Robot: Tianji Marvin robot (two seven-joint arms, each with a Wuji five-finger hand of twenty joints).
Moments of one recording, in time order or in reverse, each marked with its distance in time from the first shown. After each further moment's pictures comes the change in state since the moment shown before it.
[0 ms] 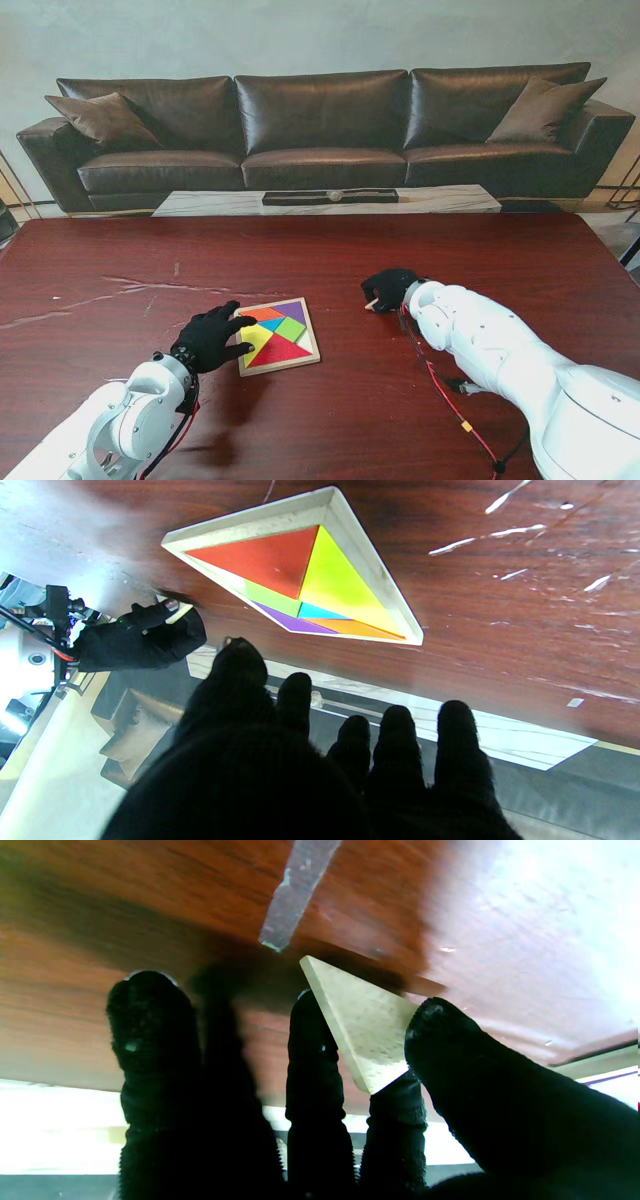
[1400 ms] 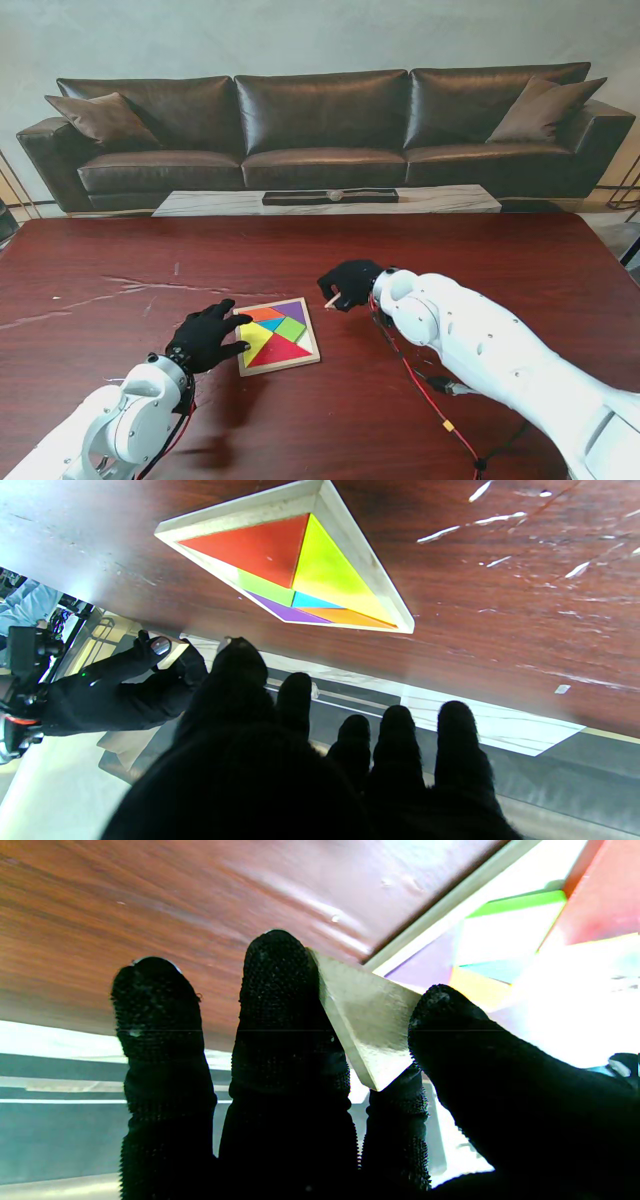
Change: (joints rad) left arm 0.028 -0.003 -0.027 -0.023 0.017 0.002 0.016; right arm -0.097 0.129 0.182 -0.506 -0.131 0.017 0.173; left_hand 0.000 0.000 0.000 0.000 0.000 0.000 0.000 0.000 0.000 0.000 0.009 0.000 0.000 0.000 0.000 0.000 -0.002 0.000 0.000 0.000; right_hand 0.000 0.001 0.008 0.000 -0.011 0.022 0.025 0.001 0.015 -0.047 0.008 0.032 0.114 -0.125 0.116 0.010 -0.013 -0.024 0.000 0.002
